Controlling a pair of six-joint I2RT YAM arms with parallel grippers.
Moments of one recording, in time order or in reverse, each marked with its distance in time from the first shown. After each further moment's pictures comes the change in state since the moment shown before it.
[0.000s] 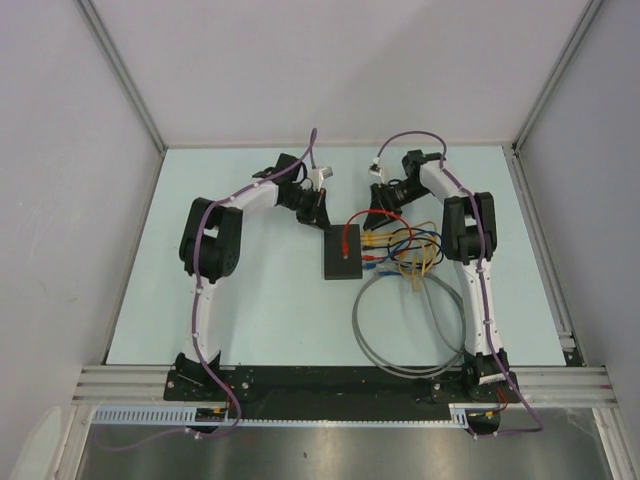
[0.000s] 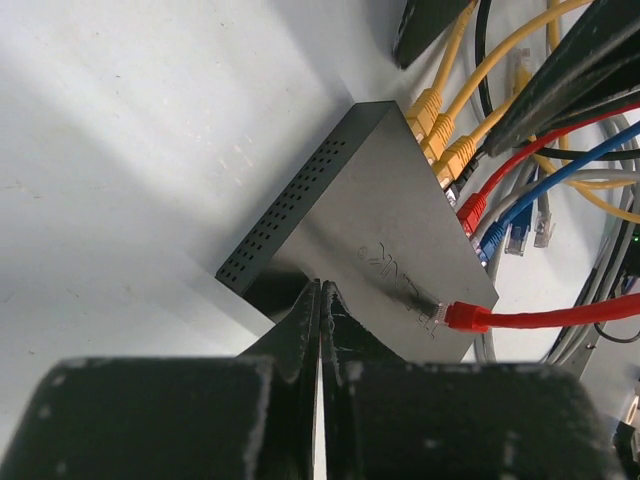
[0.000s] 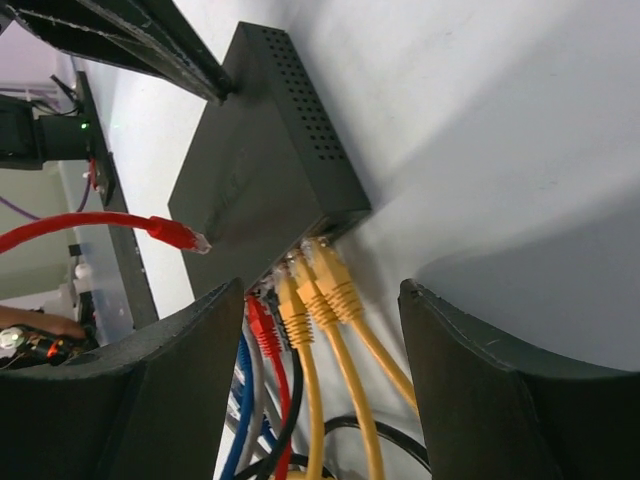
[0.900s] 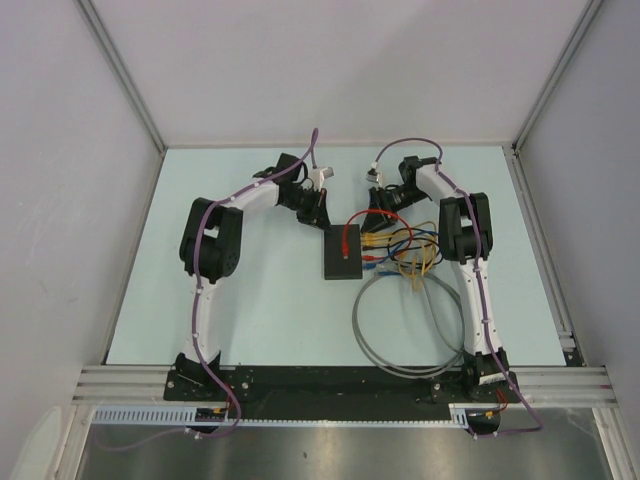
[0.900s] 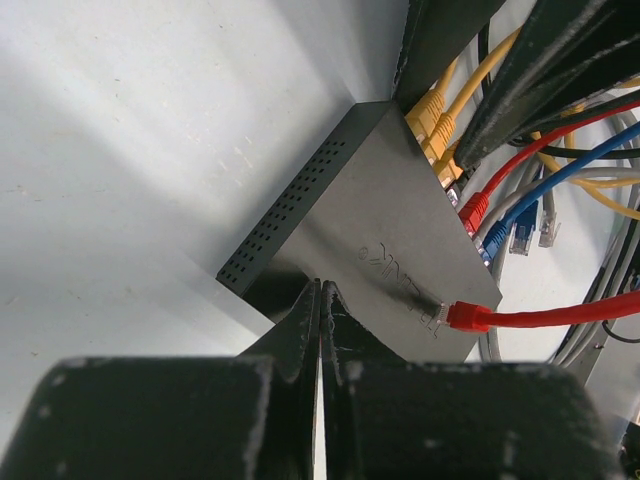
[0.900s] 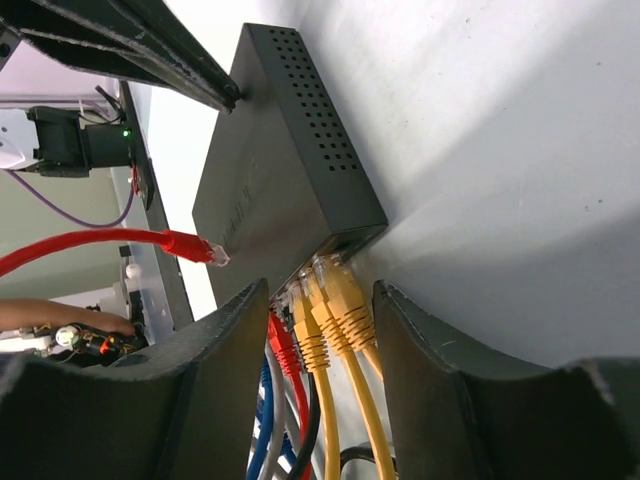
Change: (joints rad) left arm -0.005 0.002 0.007 -0.006 -0.013 0.016; right arm 0.015 0.047 0.005 -0.021 -0.063 0.045
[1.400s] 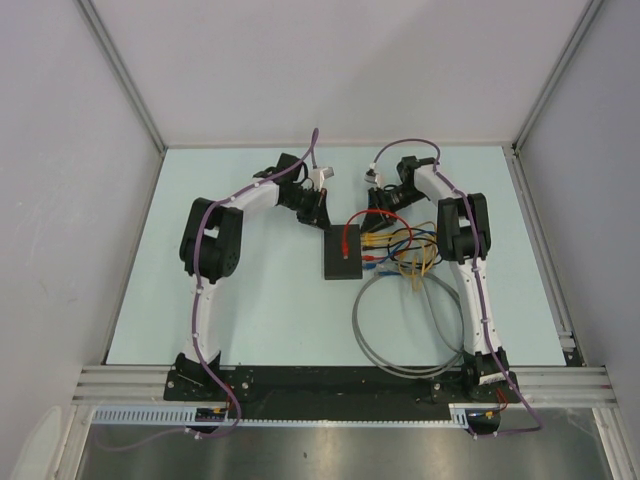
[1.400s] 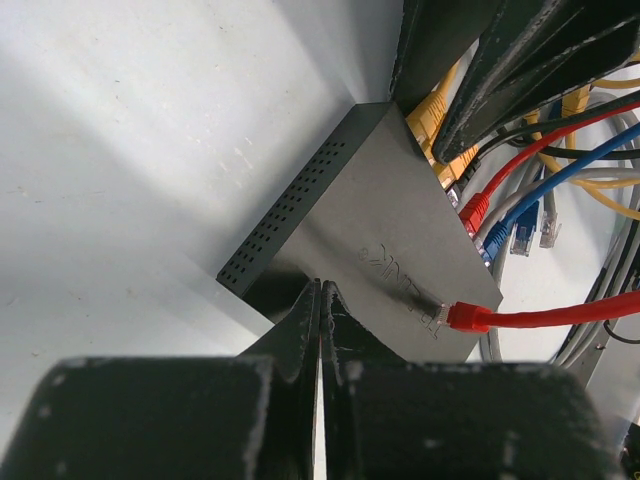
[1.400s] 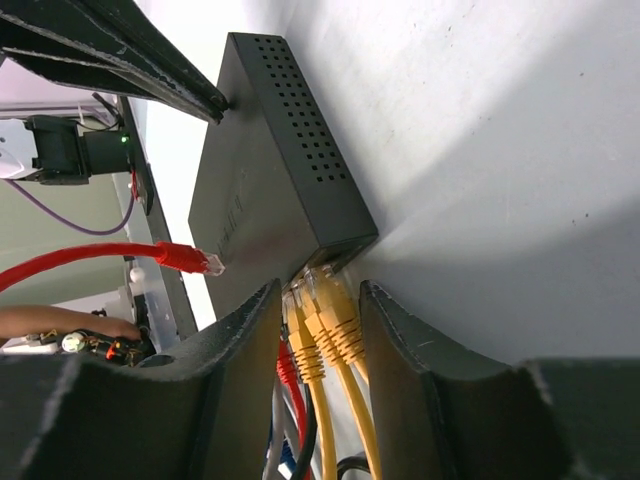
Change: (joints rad) left arm -0.002 0.000 0.000 0.001 -0.003 0.001; right arm 0.007 0.017 0.020 0.008 0.018 0.043
